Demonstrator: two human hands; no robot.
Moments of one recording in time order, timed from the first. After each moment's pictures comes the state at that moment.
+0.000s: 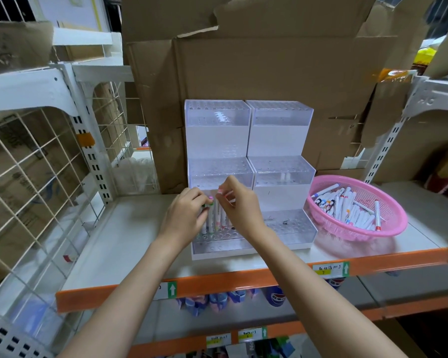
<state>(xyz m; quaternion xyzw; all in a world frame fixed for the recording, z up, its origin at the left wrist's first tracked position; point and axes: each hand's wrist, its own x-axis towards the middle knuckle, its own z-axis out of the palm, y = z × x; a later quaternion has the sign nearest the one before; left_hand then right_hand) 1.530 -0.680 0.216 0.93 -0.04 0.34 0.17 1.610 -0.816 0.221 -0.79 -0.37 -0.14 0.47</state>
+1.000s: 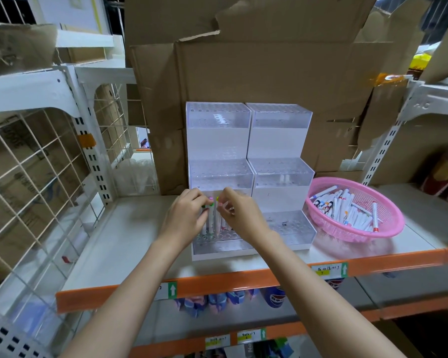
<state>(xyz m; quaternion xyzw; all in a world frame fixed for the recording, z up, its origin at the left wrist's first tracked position) 1.529 -0.679 0.215 0.93 -0.03 0.33 0.17 1.609 -0.827 0.217 -0.83 -0.42 -0.13 0.35</state>
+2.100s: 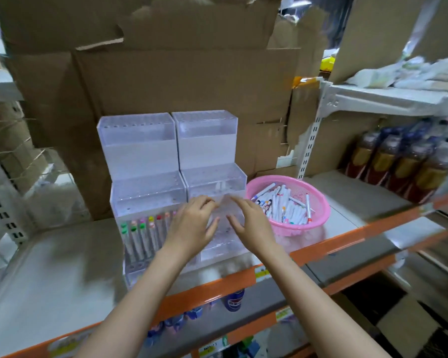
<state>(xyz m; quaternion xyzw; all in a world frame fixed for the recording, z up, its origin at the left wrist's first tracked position) 1.597 -0.793 0.233 0.94 -0.13 0.26 0.16 1.657 -0.959 0.202 -0.90 -0.24 -0.16 0.34</state>
